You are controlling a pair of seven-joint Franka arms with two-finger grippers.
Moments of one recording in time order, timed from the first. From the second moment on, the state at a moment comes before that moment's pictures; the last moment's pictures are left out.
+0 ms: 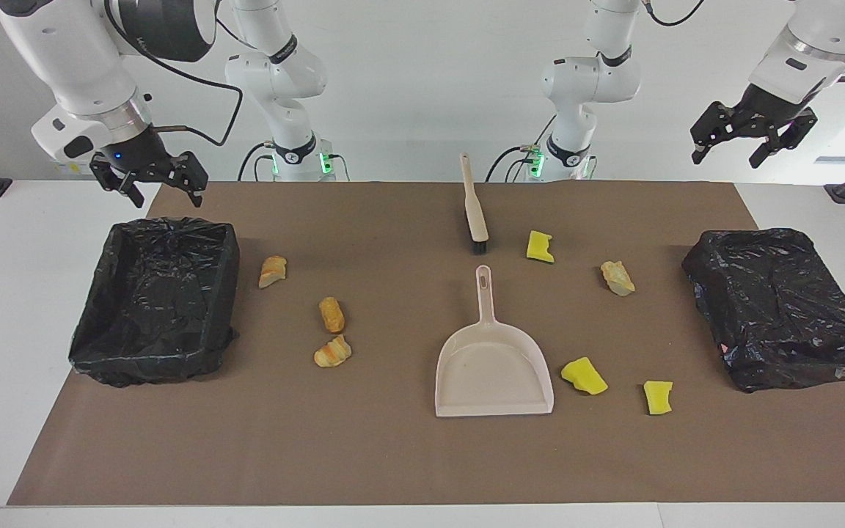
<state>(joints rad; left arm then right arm) -0.10 -0.04 0.10 -1.46 0.00 1.38 0.15 -0.02 0.02 -0.07 -1.57 -0.04 1.54 -0.11</state>
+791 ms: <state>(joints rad) -0.10 -0.04 0.08 -1.46 0.00 1.38 0.15 -0.02 0.02 -0.07 -1.57 -0.04 1.54 -0.11</state>
